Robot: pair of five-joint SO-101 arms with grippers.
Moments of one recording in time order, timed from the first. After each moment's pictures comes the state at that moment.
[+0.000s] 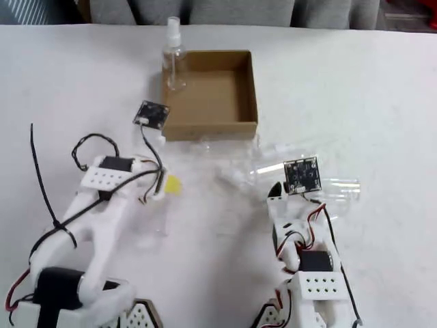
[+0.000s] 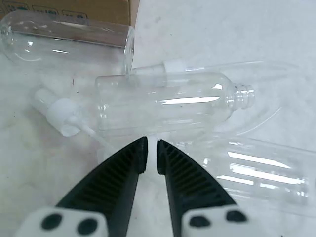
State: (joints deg) left arm 3.3 -14.3 48.3 46.7 -4.5; right arm -4.0 -72.5 96.5 21.9 10.3
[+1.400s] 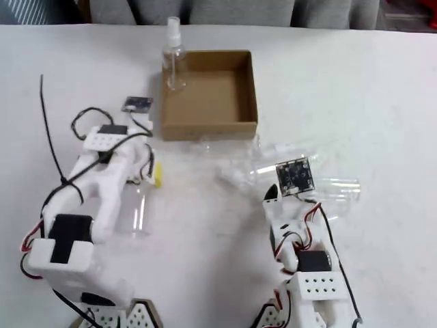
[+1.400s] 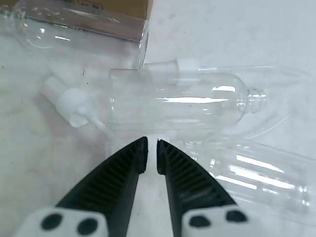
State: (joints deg) left arm -2.4 9.0 26.1 61.1 1.2; right arm -5.6 -72.5 96.5 22.8 13.3
